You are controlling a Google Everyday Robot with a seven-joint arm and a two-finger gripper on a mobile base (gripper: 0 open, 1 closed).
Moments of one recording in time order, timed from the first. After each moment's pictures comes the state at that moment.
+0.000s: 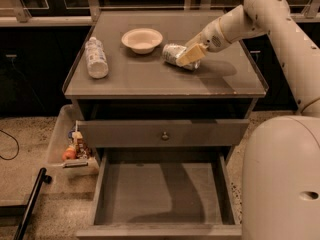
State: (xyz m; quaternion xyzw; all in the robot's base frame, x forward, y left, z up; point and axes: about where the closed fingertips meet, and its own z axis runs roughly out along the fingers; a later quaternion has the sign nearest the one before) arm 0.763 -0.121 0.865 -0.49 0.76 0.21 0.37
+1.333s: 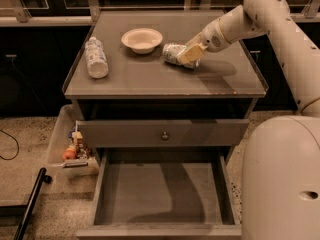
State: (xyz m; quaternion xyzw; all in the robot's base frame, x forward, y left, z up) arm 0.763 -0.121 0.864 -0.49 0.76 0.21 0.37
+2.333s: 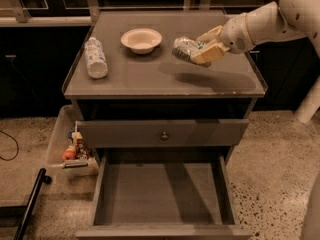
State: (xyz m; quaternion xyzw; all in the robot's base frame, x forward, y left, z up) arm 0.701 -0.142 0.910 -0.54 0.70 0.20 0.43
